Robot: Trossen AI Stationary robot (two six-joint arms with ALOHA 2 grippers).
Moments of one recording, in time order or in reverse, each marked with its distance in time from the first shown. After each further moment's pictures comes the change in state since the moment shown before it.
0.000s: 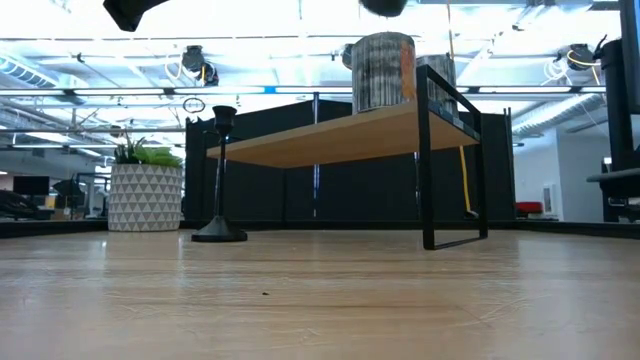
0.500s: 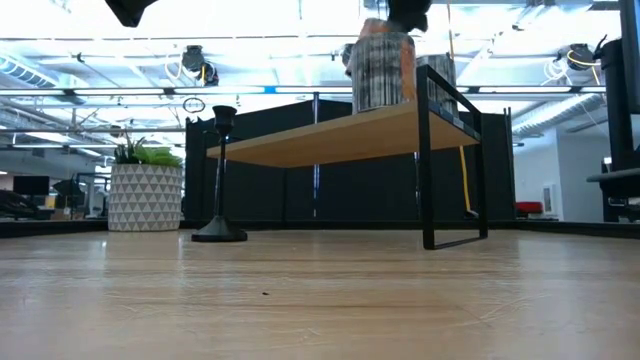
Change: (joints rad) left arm 0.005 -0.001 0.000 0.032 0.002 0.033; right arm -0.264 0.186 0.045 0.002 -0.006 -0.344
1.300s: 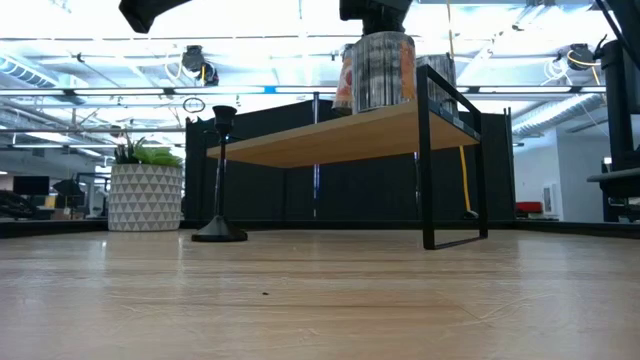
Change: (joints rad) left arm 0.083 0.000 0.000 0.001 0.053 0.018; right arm 0.087 0.146 -0.026 0.009 -0.051 -0.195
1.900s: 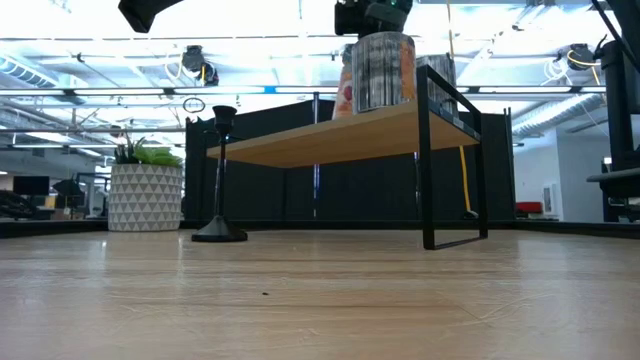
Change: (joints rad) left arm 0.000 0.000 0.000 0.000 0.043 -0.024; right arm 0.010 0.001 -0.098 0.067 -0.005 0.001
